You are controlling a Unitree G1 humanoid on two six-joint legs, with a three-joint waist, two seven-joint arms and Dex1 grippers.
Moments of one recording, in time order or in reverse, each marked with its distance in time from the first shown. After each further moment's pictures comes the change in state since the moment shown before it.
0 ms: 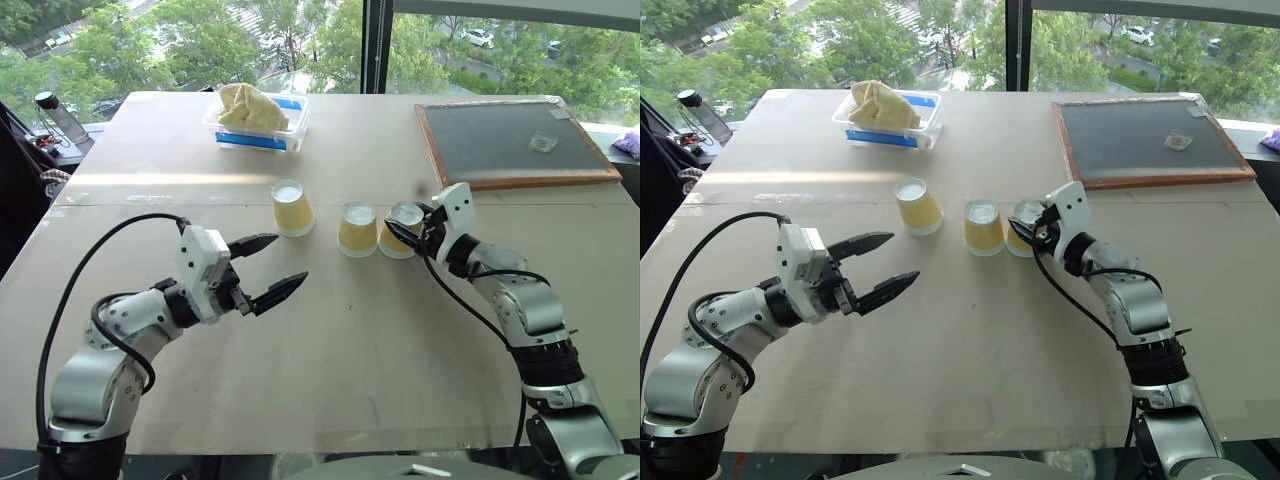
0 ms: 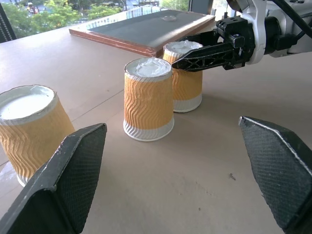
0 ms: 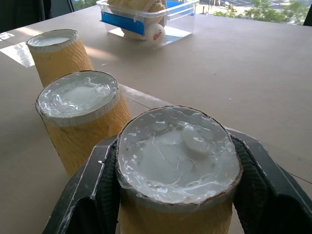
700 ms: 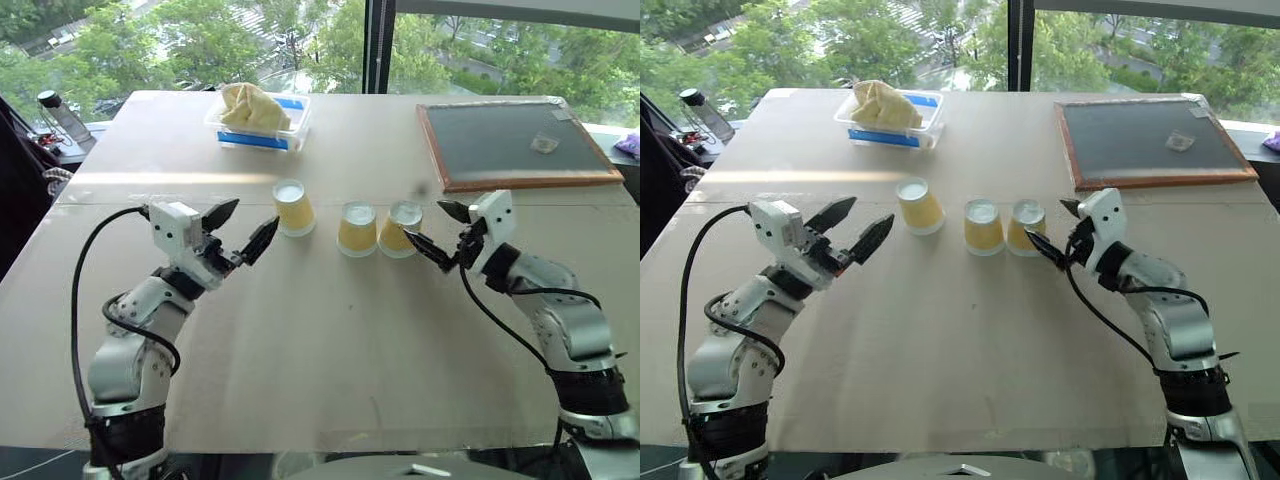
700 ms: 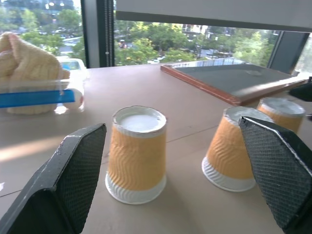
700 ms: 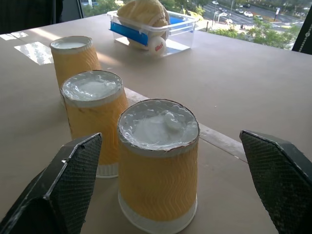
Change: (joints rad) left arm -0.162 -0.212 0.042 0.242 0.084 -0.125 0.267; right arm 0.172 -0.145 -0.125 -0.244 0.091 -0.011 0.111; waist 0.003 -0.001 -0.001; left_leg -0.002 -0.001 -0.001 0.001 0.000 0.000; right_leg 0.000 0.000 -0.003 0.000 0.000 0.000
